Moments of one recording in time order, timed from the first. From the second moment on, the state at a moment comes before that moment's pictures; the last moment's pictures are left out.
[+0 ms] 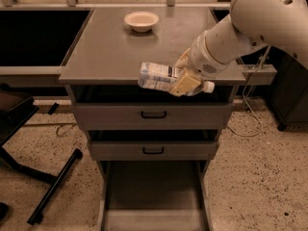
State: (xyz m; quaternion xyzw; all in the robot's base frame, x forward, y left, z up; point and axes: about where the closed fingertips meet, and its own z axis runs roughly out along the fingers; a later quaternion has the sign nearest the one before) arm 0.594 -0.072 0.885 -0.63 0.70 0.04 0.33
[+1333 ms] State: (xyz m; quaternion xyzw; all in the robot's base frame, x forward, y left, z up) arm 0.515 -0.042 0.706 -0.52 0.78 0.11 0.33
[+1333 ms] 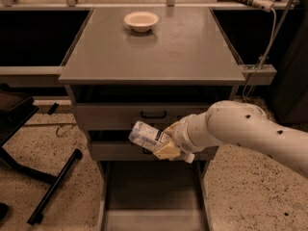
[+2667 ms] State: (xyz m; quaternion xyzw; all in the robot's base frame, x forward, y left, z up) arm 0.508 -0.064 0.528 -0.45 0.82 0.13 0.32
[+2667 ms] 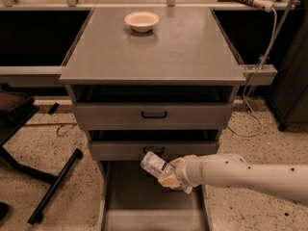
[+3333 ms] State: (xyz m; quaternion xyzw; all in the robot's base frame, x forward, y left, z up) arm 0.502 -0.070 0.478 -0.43 0.84 0.15 0.29
